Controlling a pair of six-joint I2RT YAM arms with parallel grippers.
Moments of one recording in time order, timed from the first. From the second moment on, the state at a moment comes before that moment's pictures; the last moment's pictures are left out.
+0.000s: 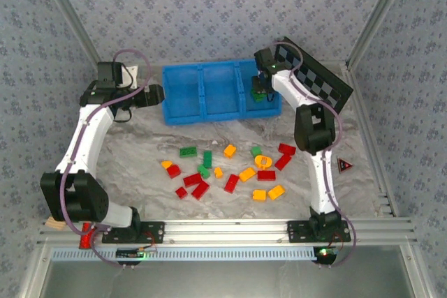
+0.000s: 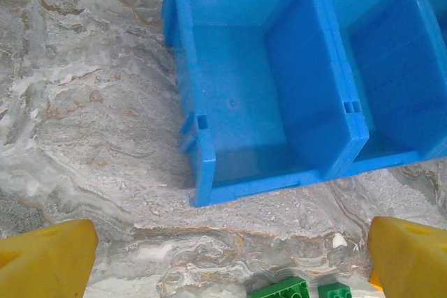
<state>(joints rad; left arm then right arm) -0.03 1.42 1.34 -0.75 0.28 -0.16 0.31 2.34 2.07 -0.77 0.15 0.19</state>
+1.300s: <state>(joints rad) -0.02 1.41 1.34 -0.79 0.27 -0.14 0.54 1.73 1.22 -0.73 0.02 0.21</state>
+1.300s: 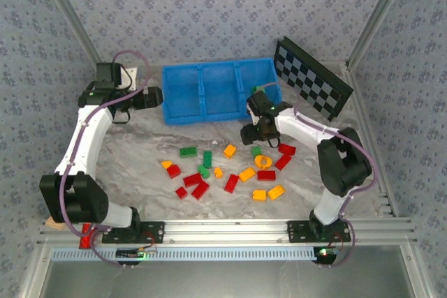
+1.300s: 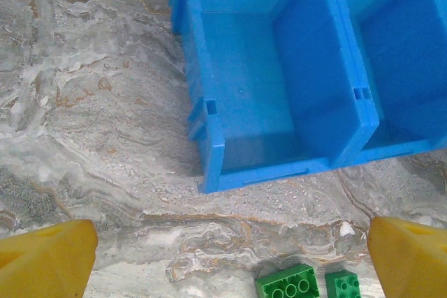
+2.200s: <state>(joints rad) -0.02 1.41 1.34 -0.79 0.27 -0.14 0.56 1.83 1.18 -0.75 0.06 0.21</state>
